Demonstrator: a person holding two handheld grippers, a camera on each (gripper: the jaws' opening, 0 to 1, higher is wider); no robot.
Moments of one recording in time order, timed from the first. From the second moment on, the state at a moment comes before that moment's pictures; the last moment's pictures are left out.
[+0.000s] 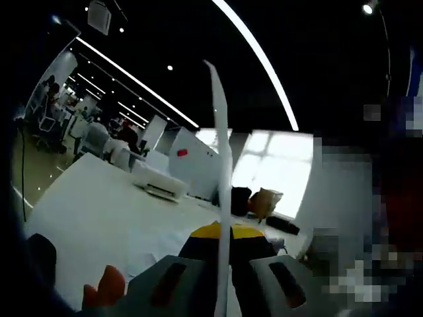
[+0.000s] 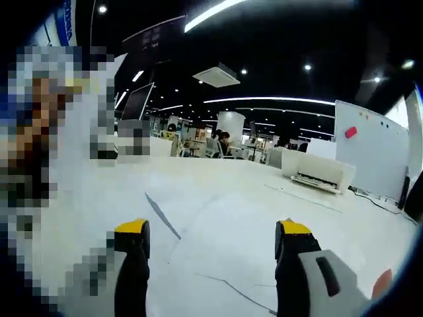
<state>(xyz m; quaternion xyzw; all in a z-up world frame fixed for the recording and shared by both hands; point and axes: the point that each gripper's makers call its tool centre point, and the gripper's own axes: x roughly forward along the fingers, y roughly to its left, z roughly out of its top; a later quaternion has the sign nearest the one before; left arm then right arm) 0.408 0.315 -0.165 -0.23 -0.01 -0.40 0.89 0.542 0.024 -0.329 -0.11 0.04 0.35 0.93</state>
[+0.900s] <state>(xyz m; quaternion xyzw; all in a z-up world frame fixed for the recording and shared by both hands) 0.422 0.305 -0.169 -0.18 0.00 -0.40 0.90 0.568 0.030 -0.323 -0.14 0.09 0.35 0.92</state>
